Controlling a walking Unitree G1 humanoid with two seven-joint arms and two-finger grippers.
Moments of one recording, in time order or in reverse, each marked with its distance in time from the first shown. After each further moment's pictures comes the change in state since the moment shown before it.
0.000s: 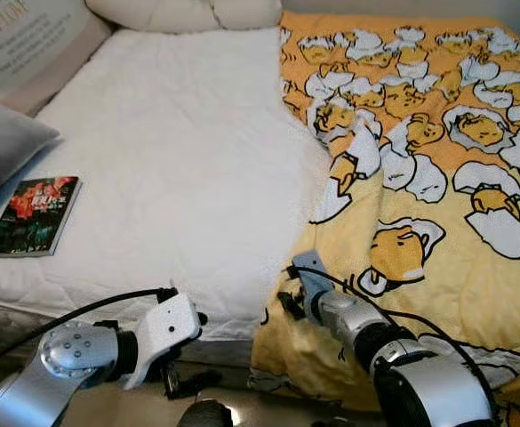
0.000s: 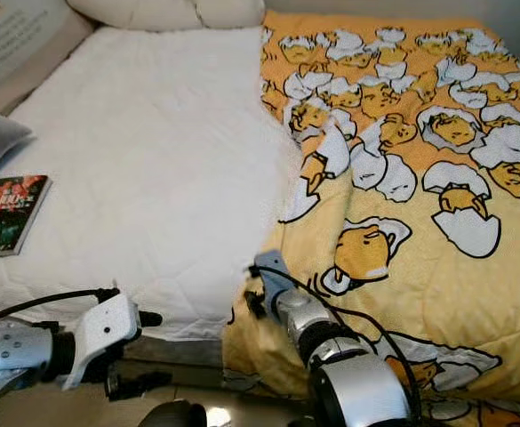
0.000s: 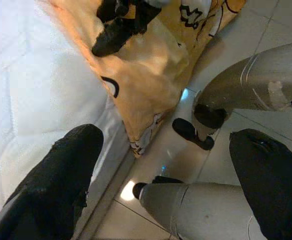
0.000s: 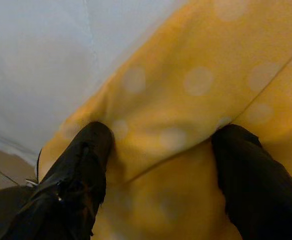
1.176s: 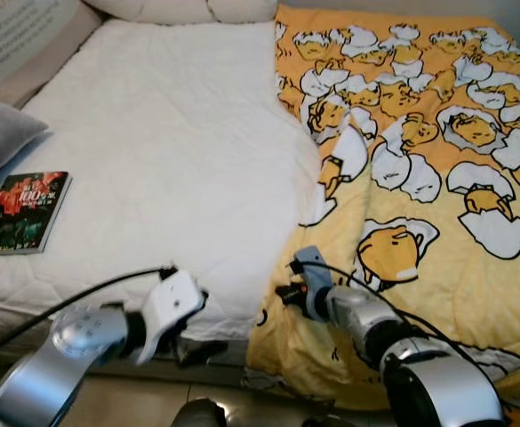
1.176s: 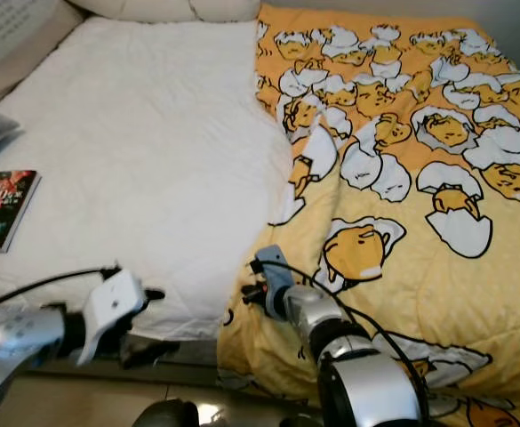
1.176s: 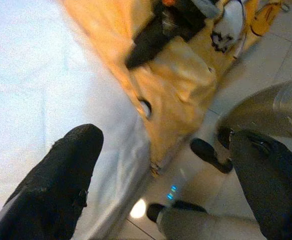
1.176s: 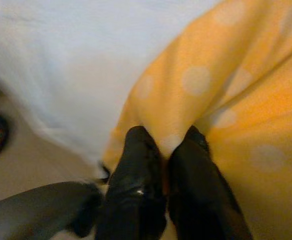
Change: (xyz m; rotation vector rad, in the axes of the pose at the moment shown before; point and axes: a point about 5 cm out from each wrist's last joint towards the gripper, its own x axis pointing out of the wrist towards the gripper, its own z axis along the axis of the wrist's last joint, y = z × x) left arm 0.015 0.029 0.009 -0.004 -0.062 0.114; right arm -0.008 -0.006 0.008 0.057 -0.084 0.334
